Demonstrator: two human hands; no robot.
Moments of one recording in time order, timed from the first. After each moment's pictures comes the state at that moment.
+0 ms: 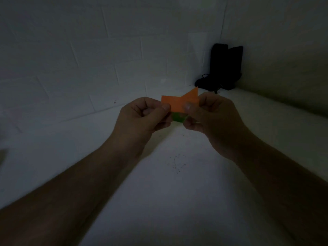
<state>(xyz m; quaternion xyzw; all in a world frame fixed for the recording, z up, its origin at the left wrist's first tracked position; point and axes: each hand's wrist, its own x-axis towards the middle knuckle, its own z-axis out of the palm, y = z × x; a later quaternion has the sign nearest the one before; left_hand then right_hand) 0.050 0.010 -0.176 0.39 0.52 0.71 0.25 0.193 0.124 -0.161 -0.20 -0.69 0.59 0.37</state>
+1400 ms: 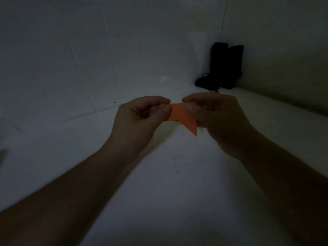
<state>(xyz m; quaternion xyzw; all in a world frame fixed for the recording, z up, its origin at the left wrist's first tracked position) 0.051 0.006 -0.176 0.44 0.57 0.68 0.13 0.197 0.134 -0.164 -0.19 -0.74 0.52 0.39</state>
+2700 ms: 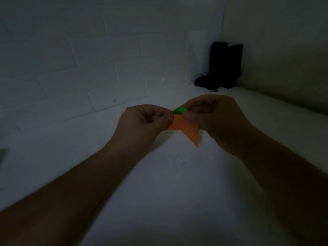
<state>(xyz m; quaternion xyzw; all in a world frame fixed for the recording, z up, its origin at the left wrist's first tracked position) 0.052 0.005 -0.179 0.42 0.67 0.59 0.17 0.197 0.142 -0.168 -0.23 -0.73 0.54 0.36</state>
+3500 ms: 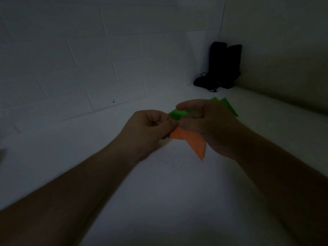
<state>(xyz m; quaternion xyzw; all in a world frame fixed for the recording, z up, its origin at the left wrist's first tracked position) 0.055 0.007 -0.182 0.46 0.65 0.55 0.24 0.192 0.133 -0.169 -0.23 -0.74 0.57 0.29</state>
